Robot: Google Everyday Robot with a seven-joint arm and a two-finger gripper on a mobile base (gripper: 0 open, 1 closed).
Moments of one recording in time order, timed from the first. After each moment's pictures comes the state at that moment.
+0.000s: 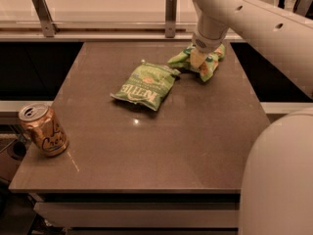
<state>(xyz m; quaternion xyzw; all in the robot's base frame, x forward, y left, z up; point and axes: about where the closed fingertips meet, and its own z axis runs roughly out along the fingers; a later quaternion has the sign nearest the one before) 0.734 -0.153 0.859 -0.41 0.88 -0.09 0.22</state>
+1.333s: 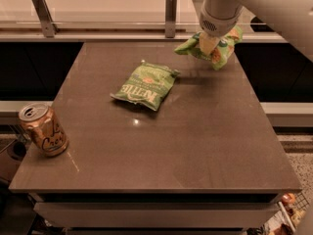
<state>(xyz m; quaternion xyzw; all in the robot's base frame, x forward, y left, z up) 0.681 -0.163 0.939 -0.40 0.88 -0.16 0.22</state>
